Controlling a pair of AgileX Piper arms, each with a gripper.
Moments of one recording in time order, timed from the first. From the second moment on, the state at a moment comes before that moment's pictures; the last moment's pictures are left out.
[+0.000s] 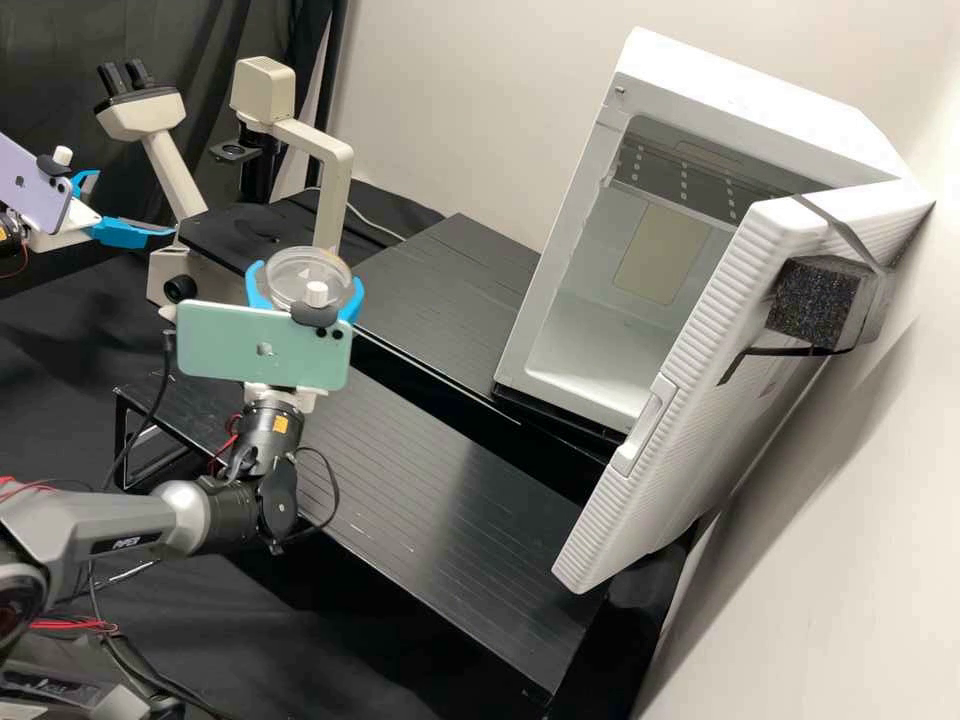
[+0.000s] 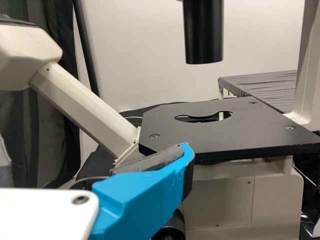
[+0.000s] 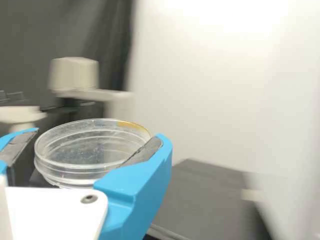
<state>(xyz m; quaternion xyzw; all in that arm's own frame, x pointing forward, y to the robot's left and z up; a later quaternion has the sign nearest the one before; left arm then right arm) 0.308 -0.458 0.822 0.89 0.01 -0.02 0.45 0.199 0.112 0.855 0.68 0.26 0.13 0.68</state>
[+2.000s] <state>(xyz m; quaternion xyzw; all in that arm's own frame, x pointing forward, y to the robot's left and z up) 0.308 -0.458 0.822 0.89 0.01 -0.02 0.45 0.370 0.249 0.676 0.57 0.32 -0.03 0.76</state>
